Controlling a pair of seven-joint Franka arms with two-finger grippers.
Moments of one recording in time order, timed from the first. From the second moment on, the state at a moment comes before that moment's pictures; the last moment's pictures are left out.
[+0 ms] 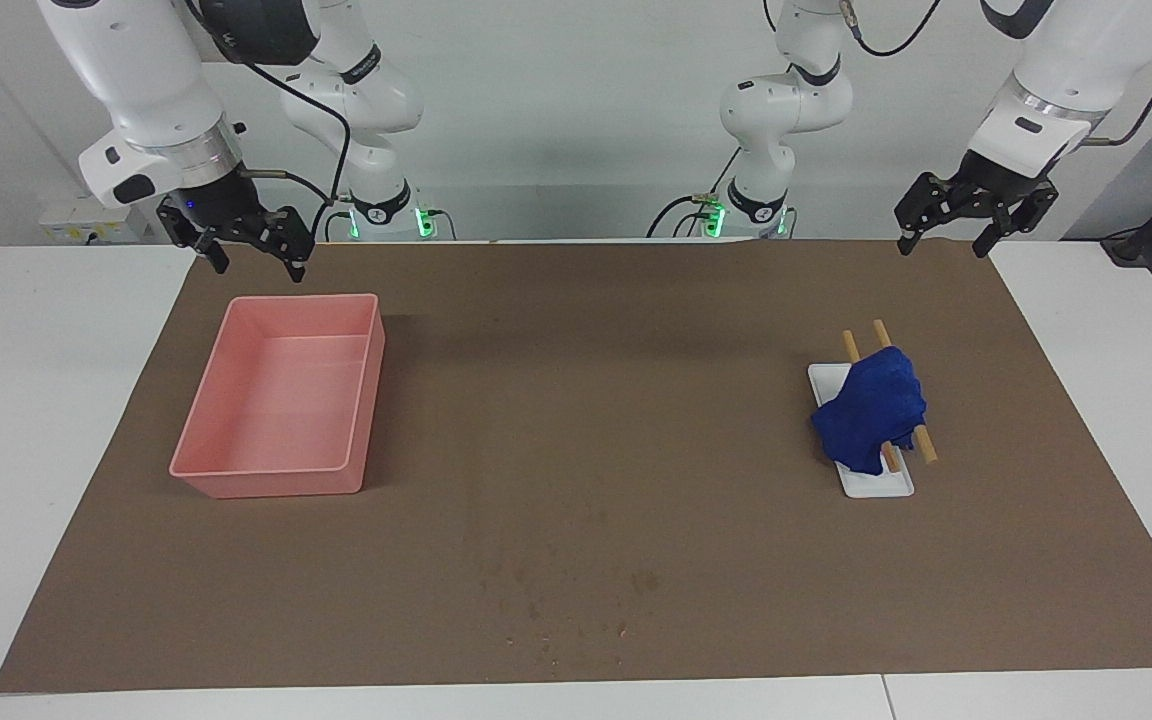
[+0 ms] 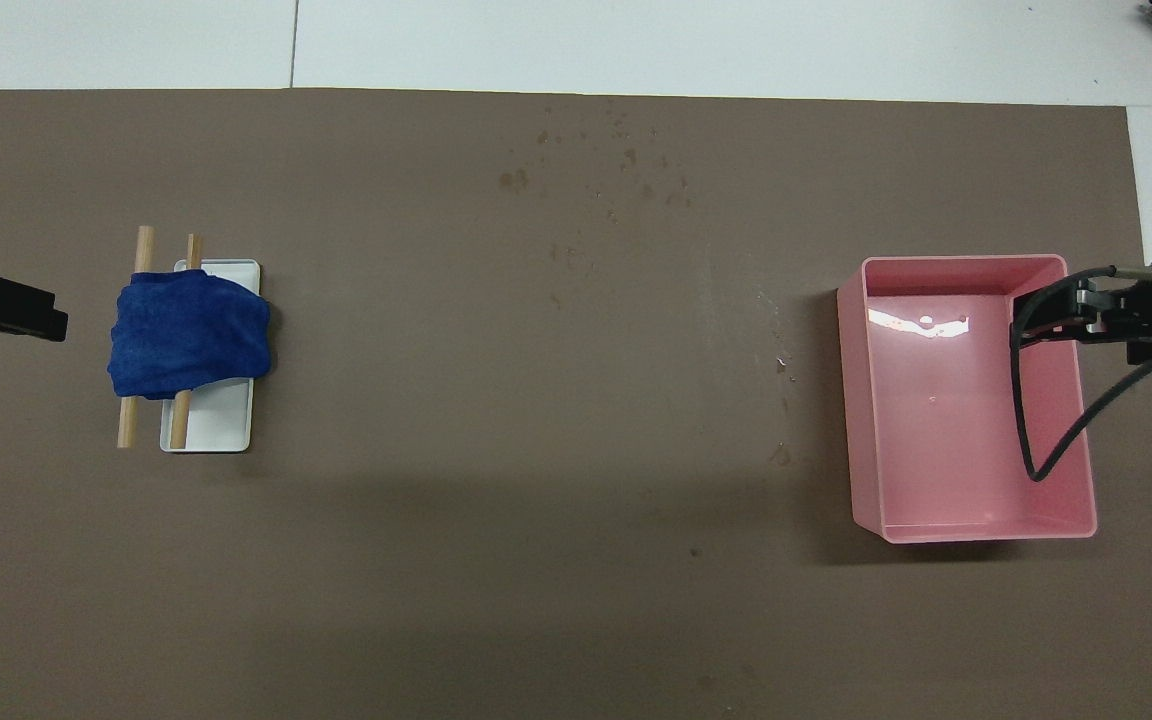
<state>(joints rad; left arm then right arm) 0.10 -0.01 -0.14 -1.51 -0.03 1.49 0.06 -0.02 -0.02 0.05 -1.60 -0.03 1.54 0.19</state>
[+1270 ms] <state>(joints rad) 0.15 -0.01 -0.13 -1.93 -0.03 2.10 0.04 -0.02 -0.02 0.05 -1.60 -0.03 1.54 0.19</state>
